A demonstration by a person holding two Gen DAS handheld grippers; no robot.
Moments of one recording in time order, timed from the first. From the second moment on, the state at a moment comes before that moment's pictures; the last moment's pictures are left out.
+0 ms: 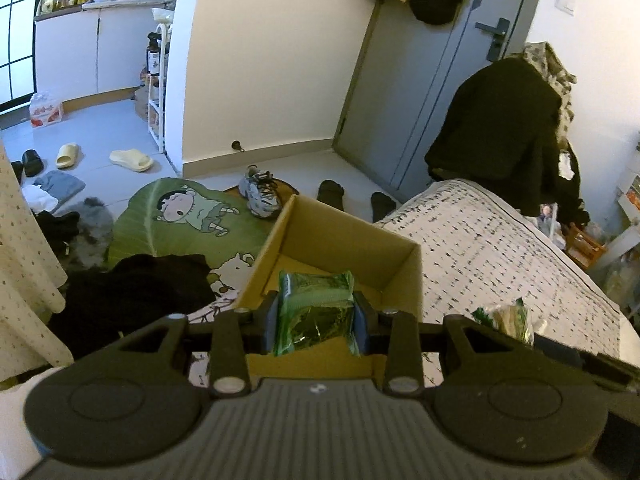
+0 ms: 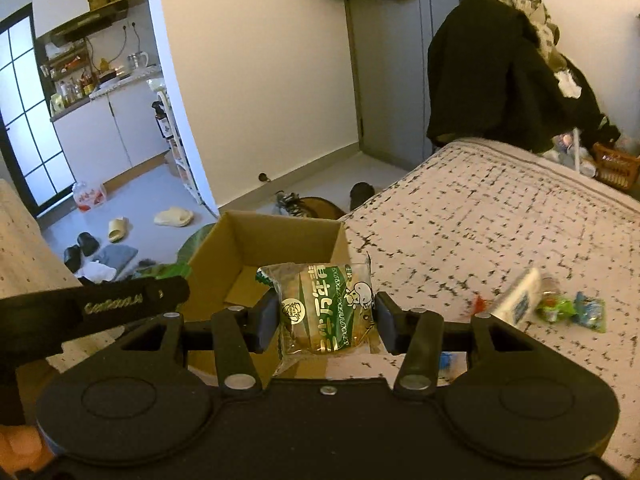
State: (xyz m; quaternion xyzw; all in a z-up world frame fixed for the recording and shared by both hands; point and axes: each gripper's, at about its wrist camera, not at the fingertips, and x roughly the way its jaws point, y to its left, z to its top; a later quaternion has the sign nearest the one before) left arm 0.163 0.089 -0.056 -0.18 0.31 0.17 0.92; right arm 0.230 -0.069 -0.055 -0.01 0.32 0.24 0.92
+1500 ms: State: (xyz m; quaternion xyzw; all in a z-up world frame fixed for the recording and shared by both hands) left arm 0.114 0.068 -0.003 -0.15 0.31 0.21 0.92; right arm 0.209 -0.137 0.004 0.02 0.32 0.23 0.92
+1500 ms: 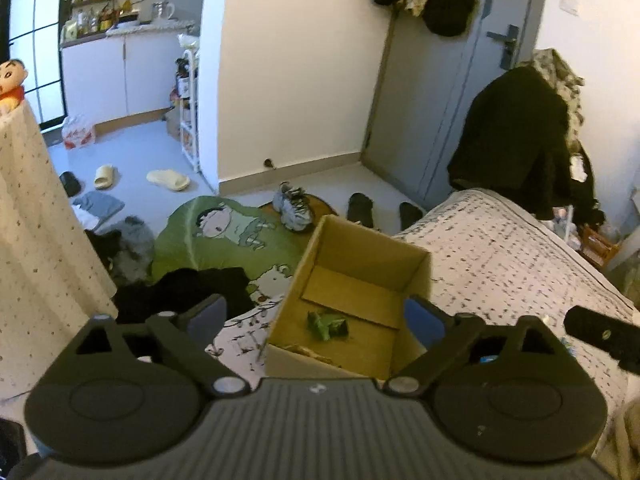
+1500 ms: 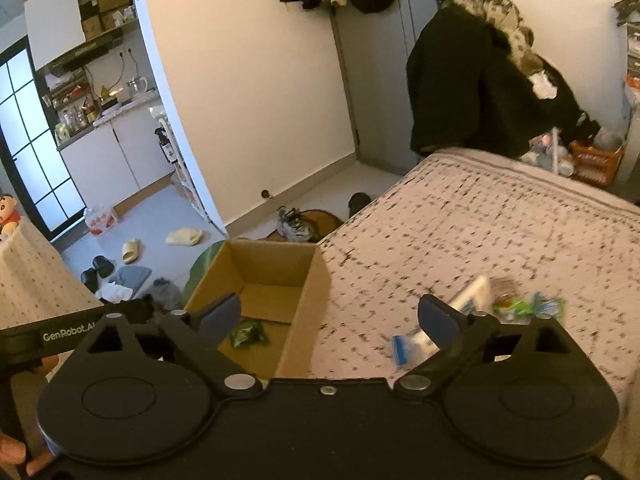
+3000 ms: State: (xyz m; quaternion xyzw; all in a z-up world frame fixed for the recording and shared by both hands) left arm 0.189 -0.086 -0.109 -0.19 0.43 0.09 0.88; right arm 0.263 -0.282 -0.060 0.05 0.40 0.12 0.91
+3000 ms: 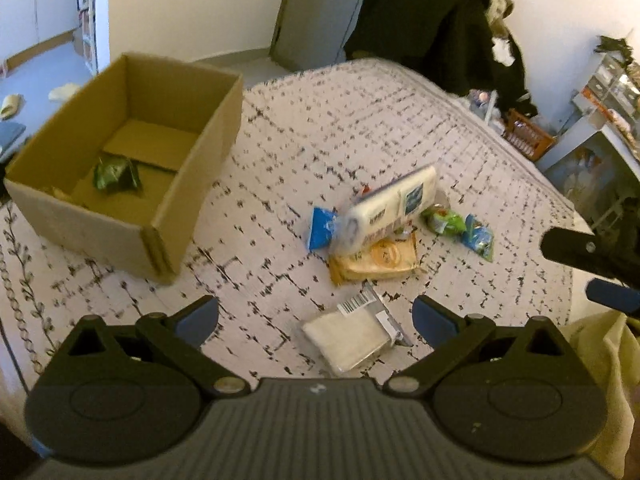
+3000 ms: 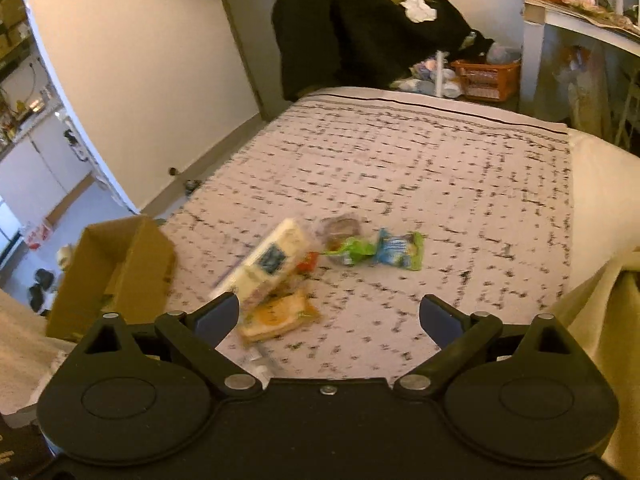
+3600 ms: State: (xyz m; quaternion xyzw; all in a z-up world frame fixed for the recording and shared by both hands) left arm 0.236 -0.112 -0.178 -0.25 0.50 0.18 0.81; right arm 0.320 -0.305 -0.118 0.01 0.40 0.10 0.91
